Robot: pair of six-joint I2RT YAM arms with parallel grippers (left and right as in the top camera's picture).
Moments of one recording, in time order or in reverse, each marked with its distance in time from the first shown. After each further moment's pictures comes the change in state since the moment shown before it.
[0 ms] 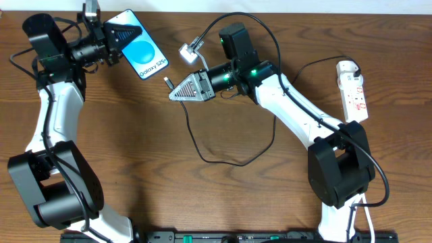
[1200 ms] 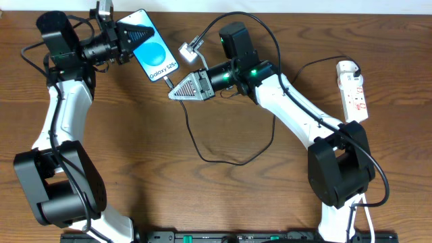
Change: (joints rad) left arm -0.058 0.000 0.000 0.000 -0.006 0.069; right arm 0.000 0.000 0.000 0.024 0.003 0.035
